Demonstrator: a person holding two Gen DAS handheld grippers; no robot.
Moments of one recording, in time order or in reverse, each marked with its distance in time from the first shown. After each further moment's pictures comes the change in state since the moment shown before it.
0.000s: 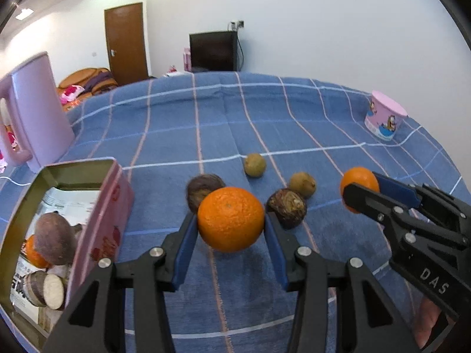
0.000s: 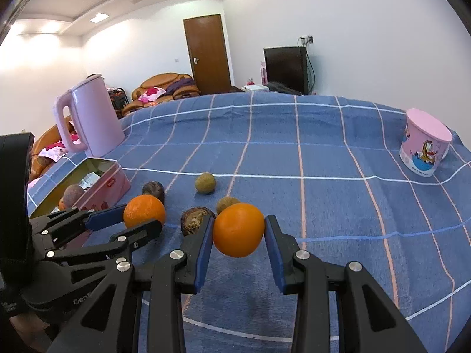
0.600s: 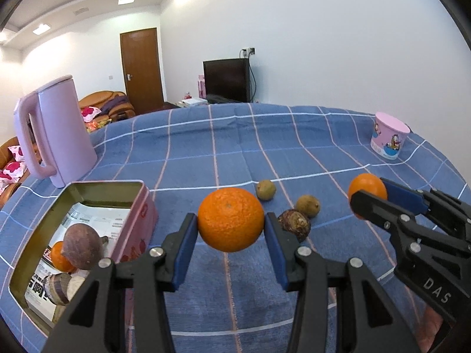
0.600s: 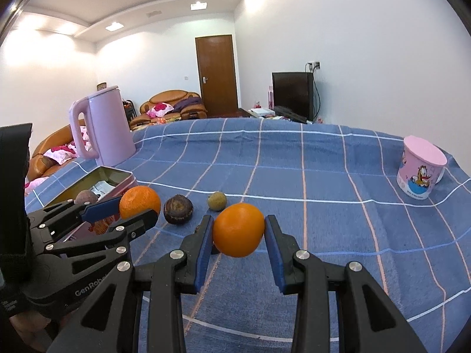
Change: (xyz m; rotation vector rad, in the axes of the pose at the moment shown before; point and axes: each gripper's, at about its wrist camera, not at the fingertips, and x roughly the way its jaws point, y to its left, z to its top) left arm -0.025 0.000 -0.002 0.000 -0.142 0.078; right arm -0.022 0.010 -0.003 -0.055 -0.117 0.006
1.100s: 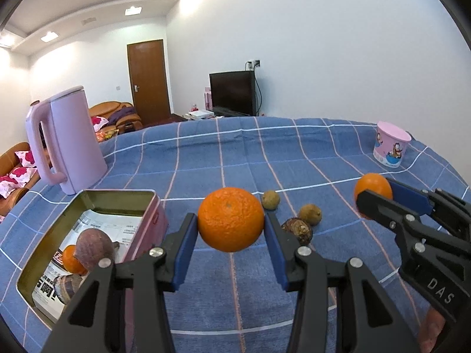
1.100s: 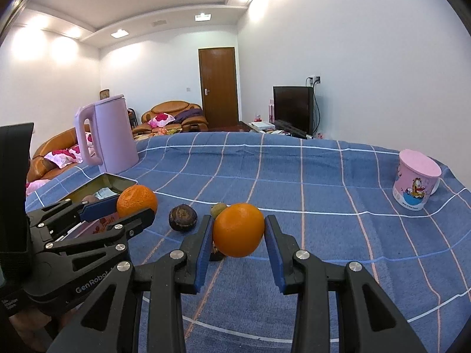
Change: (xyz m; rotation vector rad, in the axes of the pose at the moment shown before) left arm -0.014 0.000 -0.002 -0.001 -0.069 0.035; right arm -0.012 0.004 0.000 -0.022 -0.069 -0.008
